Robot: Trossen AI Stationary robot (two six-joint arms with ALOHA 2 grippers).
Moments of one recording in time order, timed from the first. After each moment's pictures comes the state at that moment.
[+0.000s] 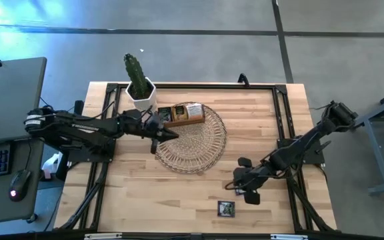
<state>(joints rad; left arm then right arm) 0.12 1.14 0.46 0.58 0.24 -0.32 0.59 1.37 0.76 -0.32 0.06 0.62</state>
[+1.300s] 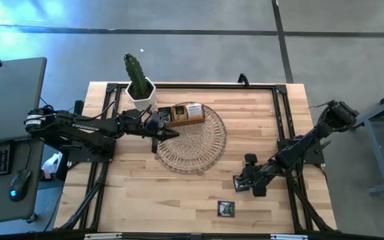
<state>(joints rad) 0.12 1.14 0.46 0.60 0.21 -0.32 0.64 1.37 0.35 -0.02 0.24 0.48</state>
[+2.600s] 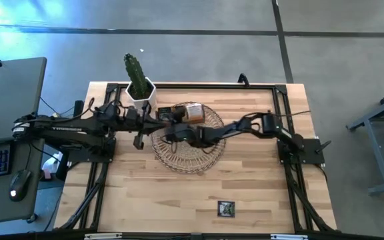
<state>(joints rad) 0.12 0.82 0.46 0.57 0.20 -0.08 -0.02 2.28 1.50 0.49 0.78 -1.02</state>
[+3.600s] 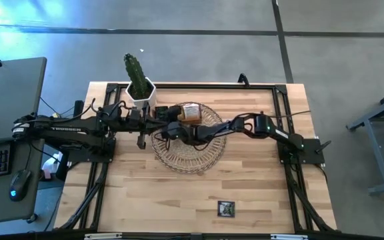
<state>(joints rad) 0.12 0.81 0.46 0.45 0.12 -0.06 -0.04 2.40 1.67 0.37 0.79 -1.02</state>
